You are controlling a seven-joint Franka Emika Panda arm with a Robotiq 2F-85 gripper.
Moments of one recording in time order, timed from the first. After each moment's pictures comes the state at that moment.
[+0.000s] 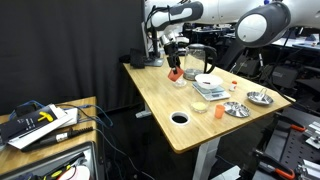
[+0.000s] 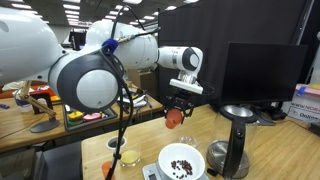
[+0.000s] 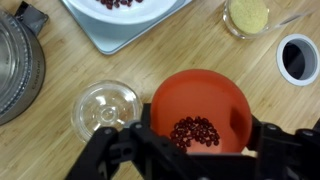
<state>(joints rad) -0.04 1.37 0.06 -0.35 -0.06 1.27 -0.52</state>
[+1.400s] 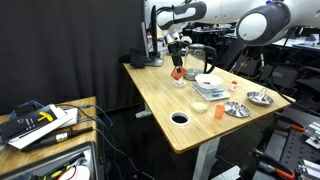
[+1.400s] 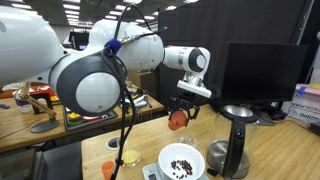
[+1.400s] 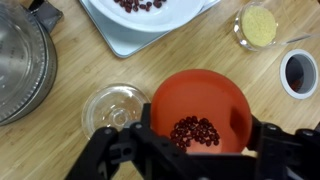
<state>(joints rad) -0.09 1.37 0.08 -0.35 -0.06 1.27 -0.63</state>
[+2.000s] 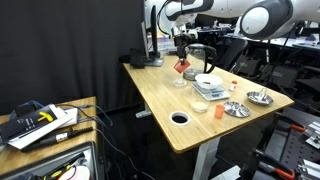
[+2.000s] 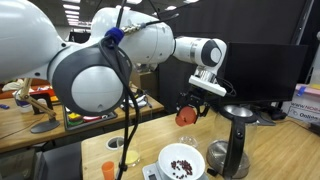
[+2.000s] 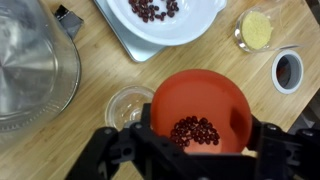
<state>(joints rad) -0.18 1.32 0.08 -0.35 0.01 1.27 -0.70</state>
